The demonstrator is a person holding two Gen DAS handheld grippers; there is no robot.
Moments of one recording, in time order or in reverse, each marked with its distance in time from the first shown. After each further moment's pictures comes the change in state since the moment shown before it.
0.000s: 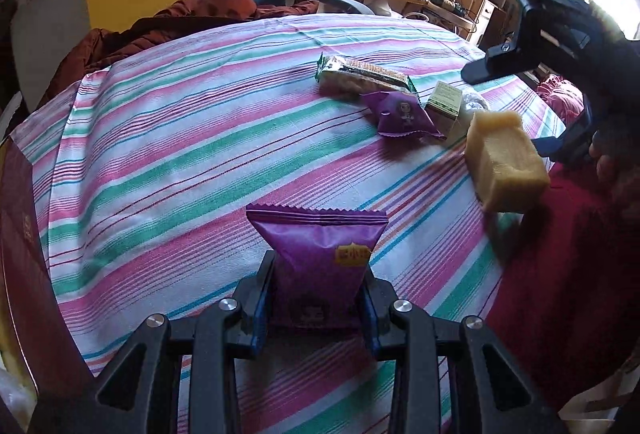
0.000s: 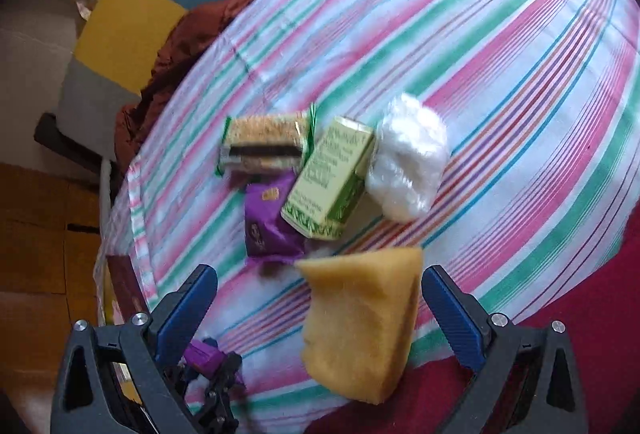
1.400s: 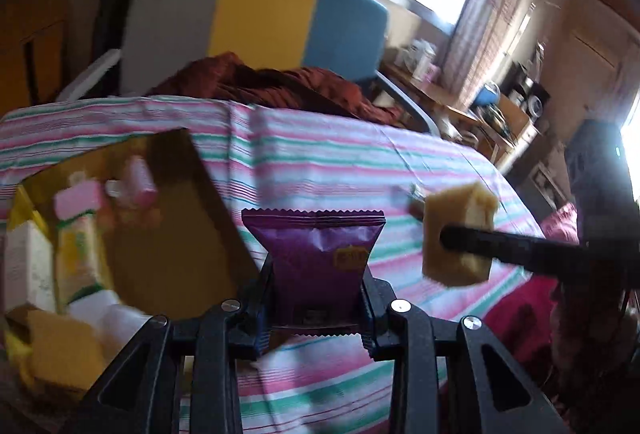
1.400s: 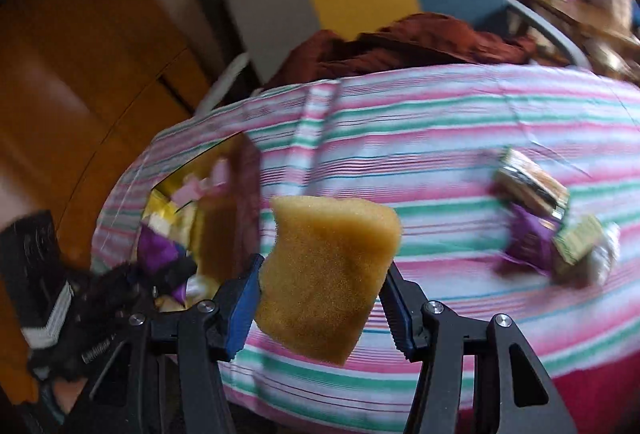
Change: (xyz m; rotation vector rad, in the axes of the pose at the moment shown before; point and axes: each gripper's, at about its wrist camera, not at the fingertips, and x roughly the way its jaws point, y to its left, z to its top) left arm -0.170 0.134 -0.026 -0.369 -0.261 0.052; right arm -0.021 0.209 -0.133 -0.722 -0.083 0.175
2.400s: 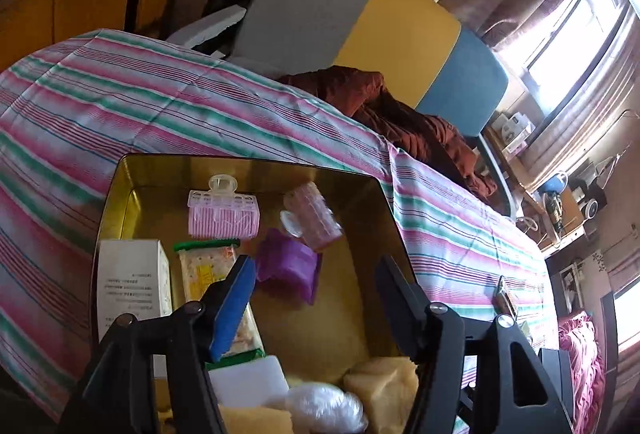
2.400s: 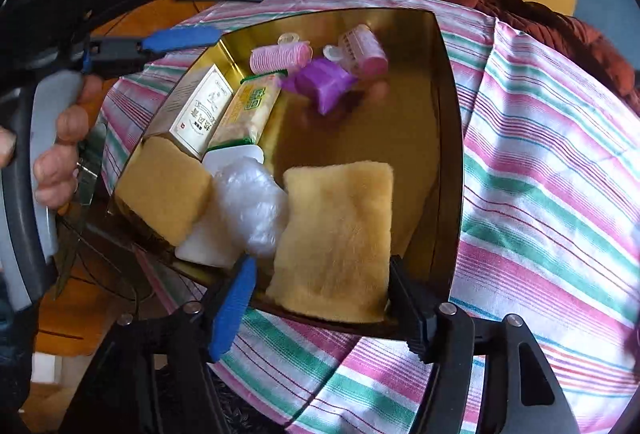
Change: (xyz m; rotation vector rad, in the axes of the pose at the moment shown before) left arm 0.002 0.171 0.043 -0.358 0.012 0.130; right arm 0.145 0.124 -0.042 -0.354 0.292 0.065
